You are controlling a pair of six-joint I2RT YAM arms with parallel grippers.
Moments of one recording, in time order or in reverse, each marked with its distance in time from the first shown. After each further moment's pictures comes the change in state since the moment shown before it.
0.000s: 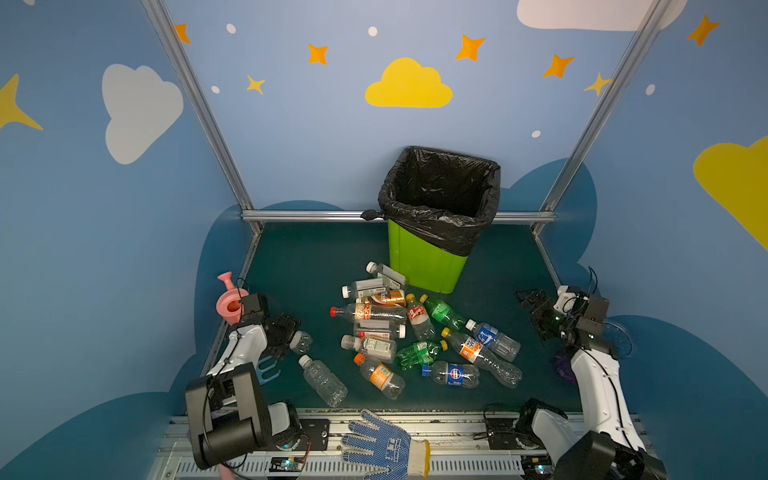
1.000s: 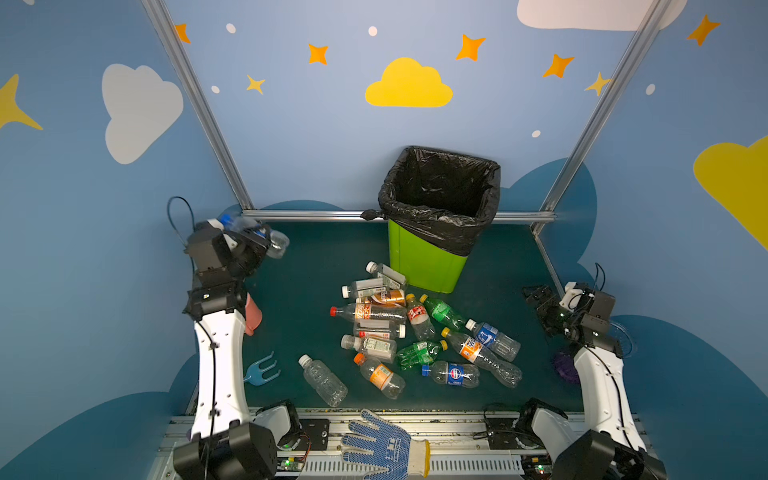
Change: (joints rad) left arm 0.004 -0.225 0.692 0.181 0.038 -0.070; right arm -0.029 0.000 0.046 -0.007 0.048 -0.018
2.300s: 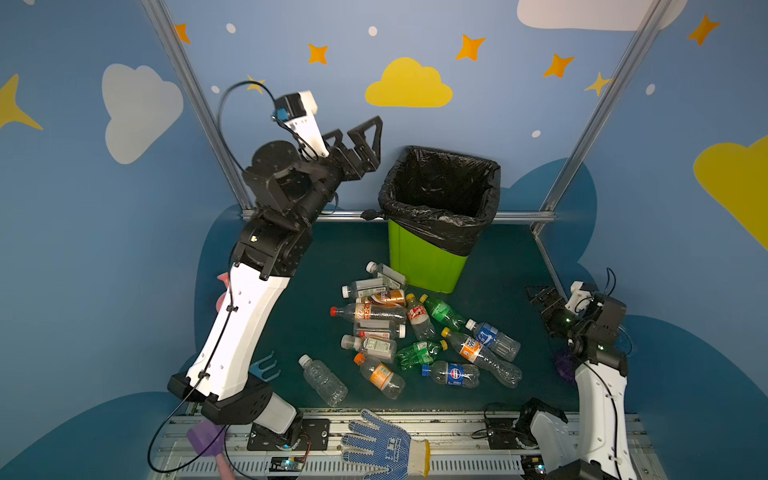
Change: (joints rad) left arm -0.788 0.416 0.719 -0.030 -0.390 0.423; right arm -0.020 -0.134 -0.006 -0.030 -0.107 0.014
